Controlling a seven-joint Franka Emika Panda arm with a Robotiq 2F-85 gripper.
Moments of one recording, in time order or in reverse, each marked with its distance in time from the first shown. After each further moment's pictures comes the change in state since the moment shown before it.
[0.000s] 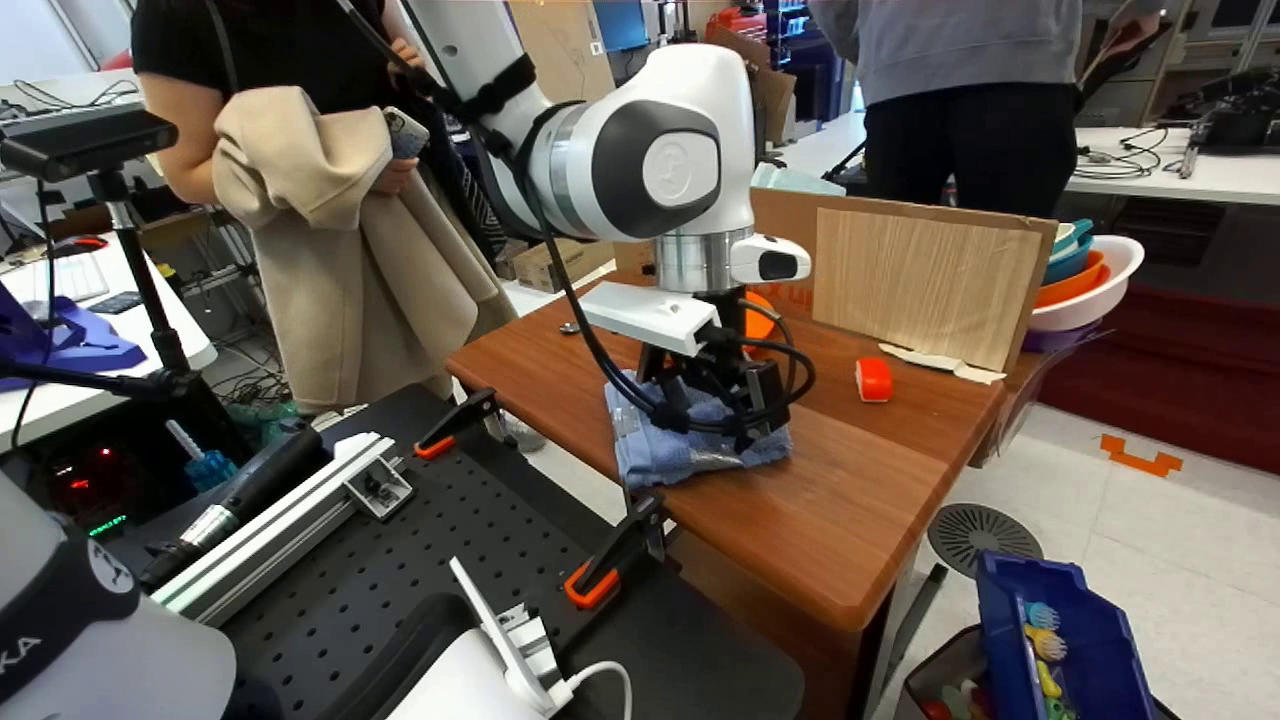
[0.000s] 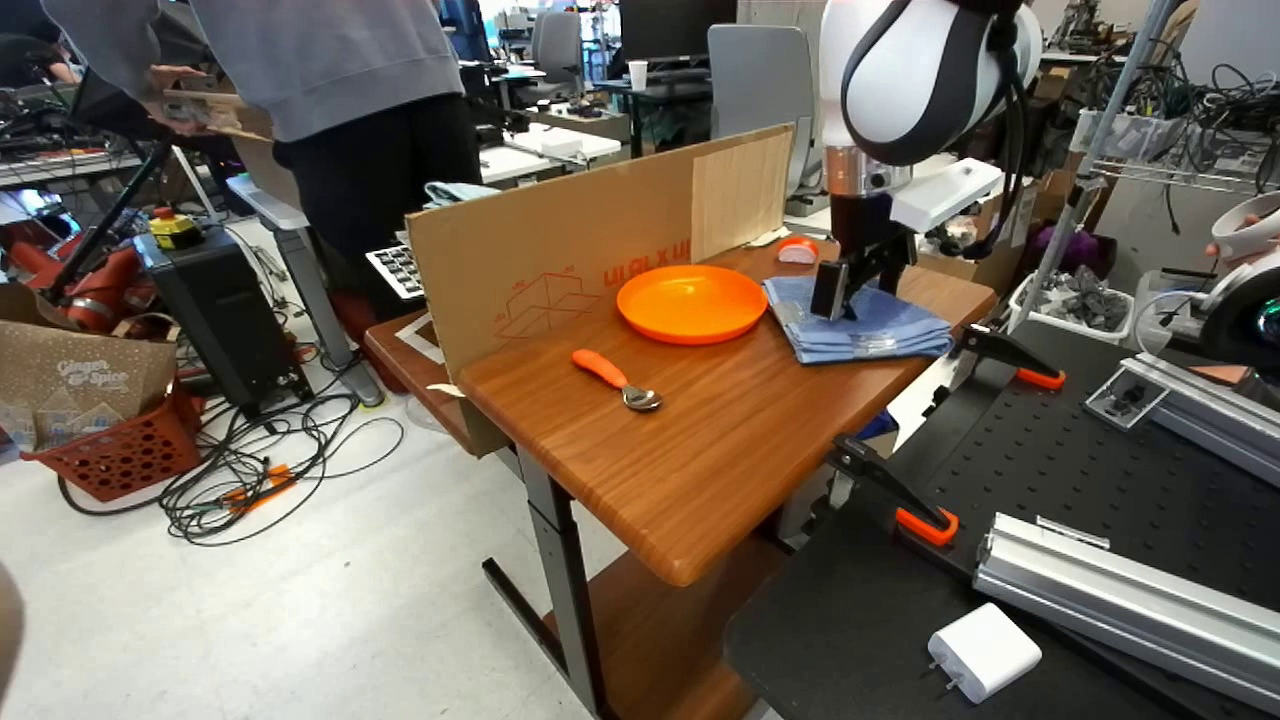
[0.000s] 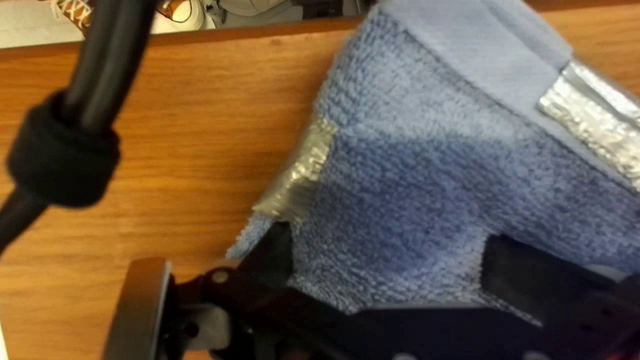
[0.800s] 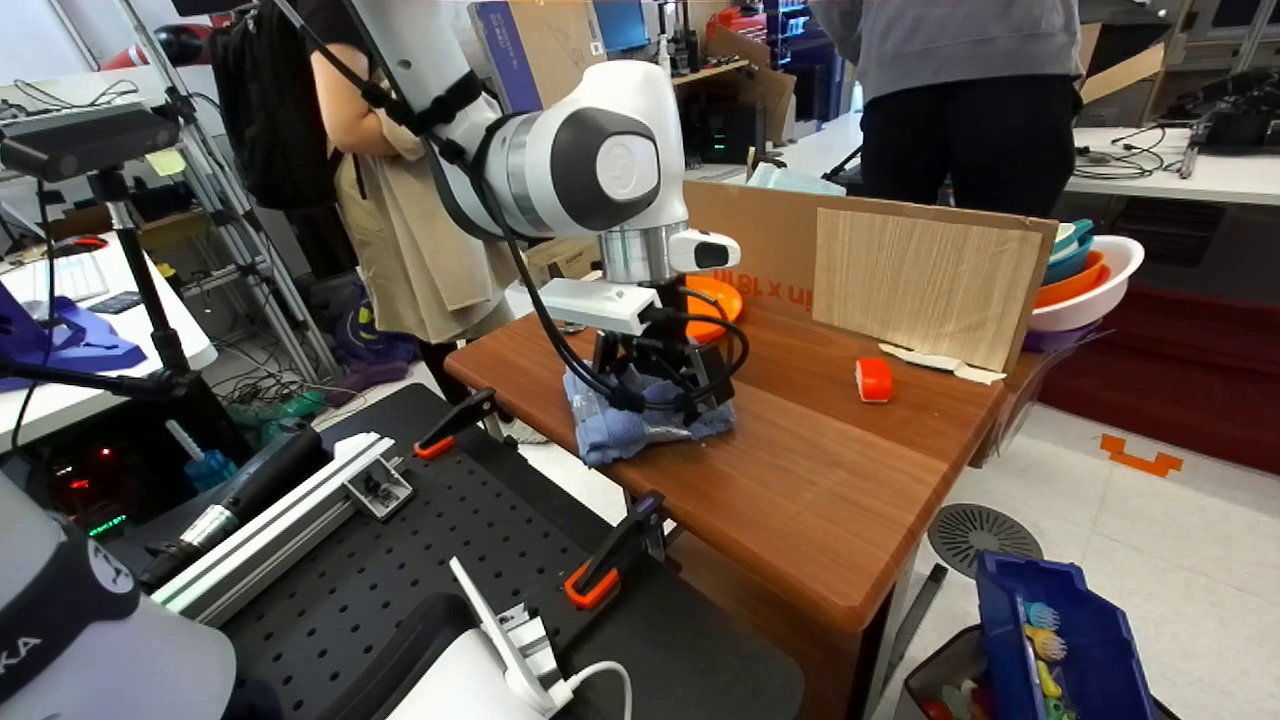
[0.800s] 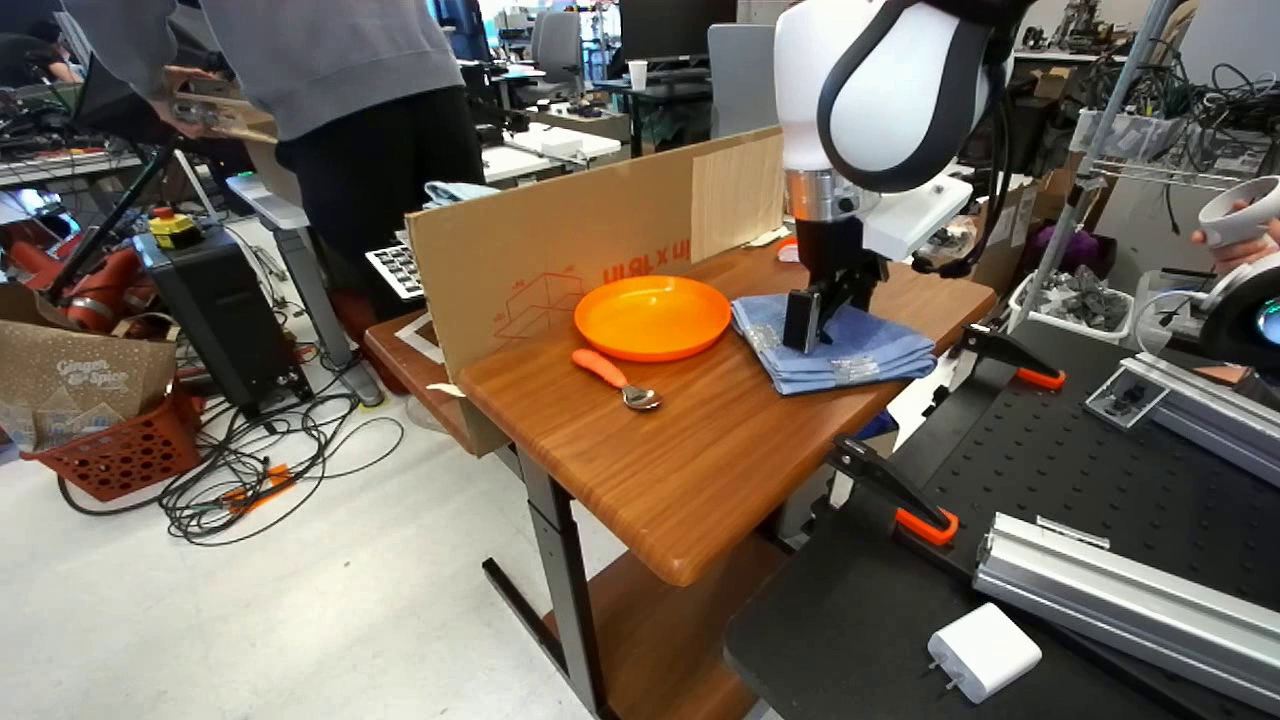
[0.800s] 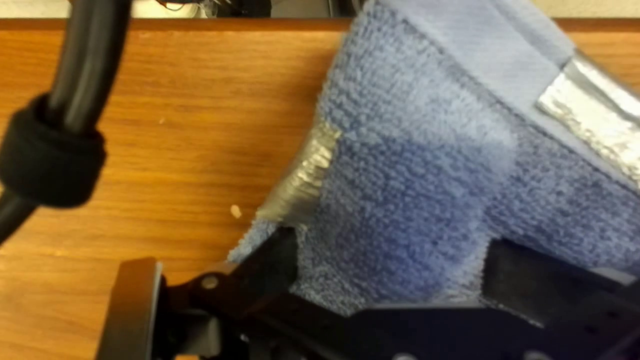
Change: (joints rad) arm 0.130 0.000 0.002 -0.024 -0.049 0.007 0.089
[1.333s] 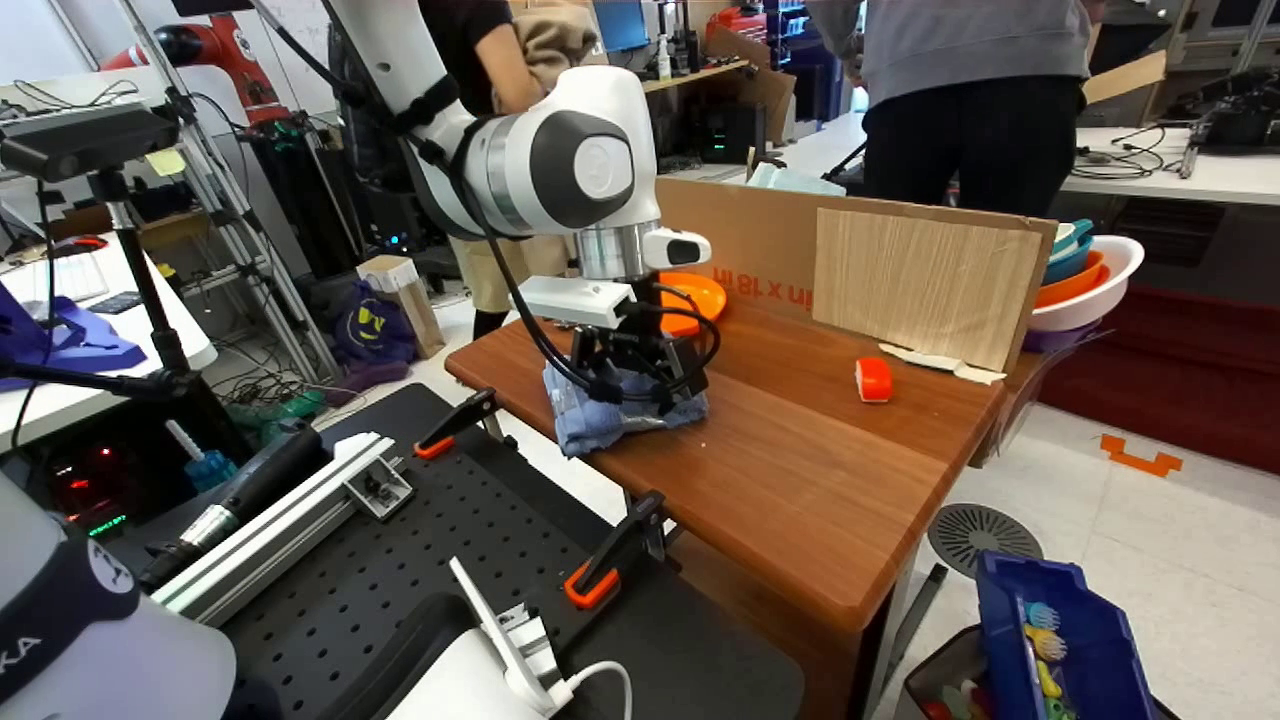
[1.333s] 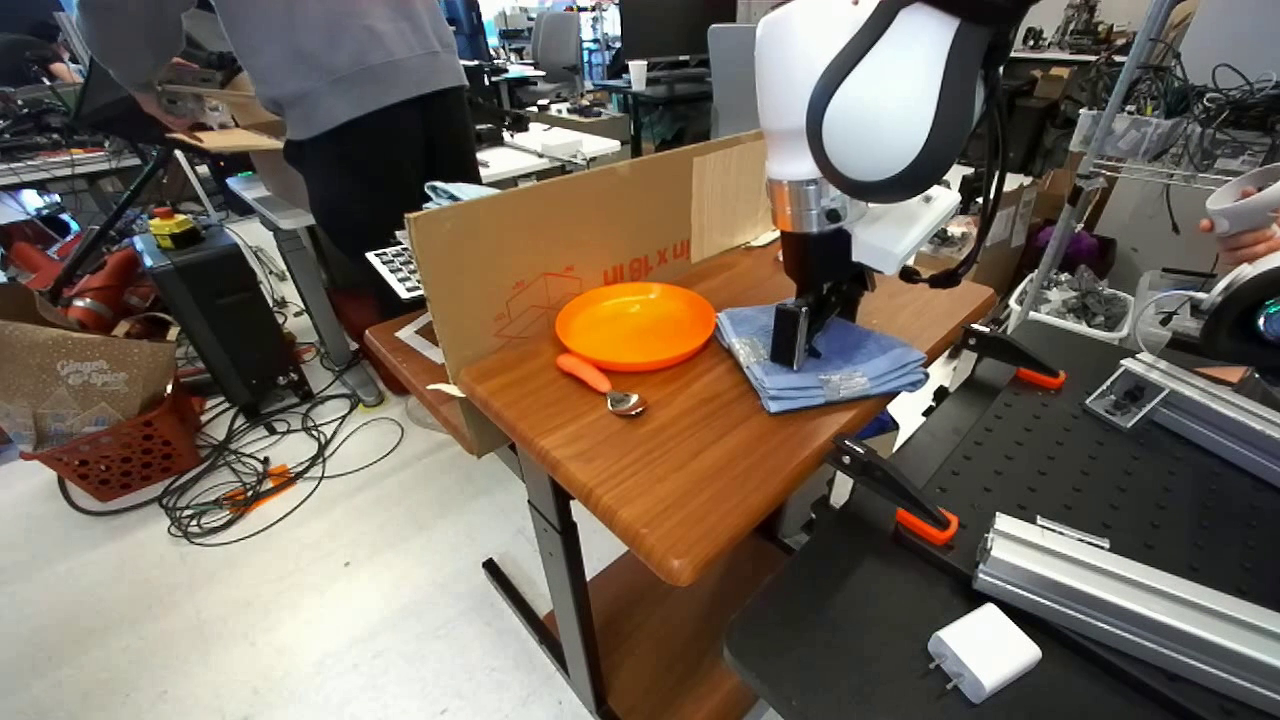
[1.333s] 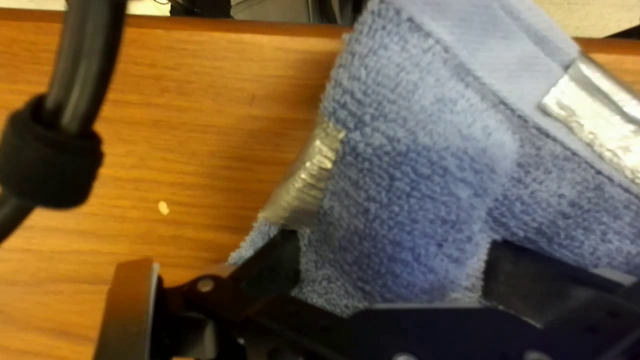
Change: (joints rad) arm 0.039 -0.004 0.023 -0.011 0.000 0.000 0.014
